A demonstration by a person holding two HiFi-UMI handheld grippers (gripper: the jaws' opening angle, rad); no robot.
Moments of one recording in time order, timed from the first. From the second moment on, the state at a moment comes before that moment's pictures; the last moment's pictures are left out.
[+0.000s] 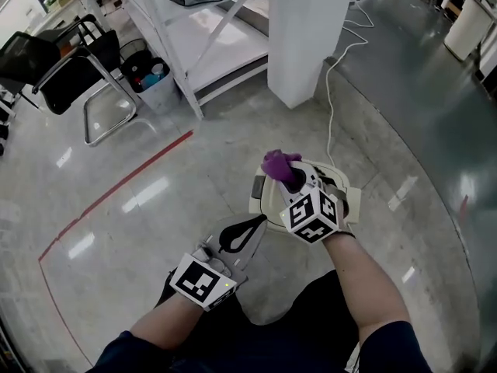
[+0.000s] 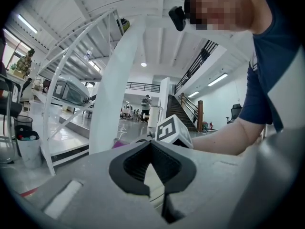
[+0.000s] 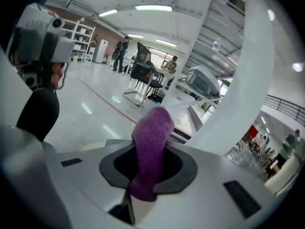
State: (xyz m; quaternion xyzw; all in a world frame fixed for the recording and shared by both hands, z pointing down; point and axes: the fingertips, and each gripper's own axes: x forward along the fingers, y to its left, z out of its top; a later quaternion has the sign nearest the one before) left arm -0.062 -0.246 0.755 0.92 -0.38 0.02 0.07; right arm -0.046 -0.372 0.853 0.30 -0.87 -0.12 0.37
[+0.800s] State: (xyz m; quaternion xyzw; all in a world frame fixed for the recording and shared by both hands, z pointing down) left arm -0.026 -0.234 0.762 0.94 -0.34 0.02 0.07; right arm 0.100 -0.393 0.912 0.35 -0.79 -0.08 0.49
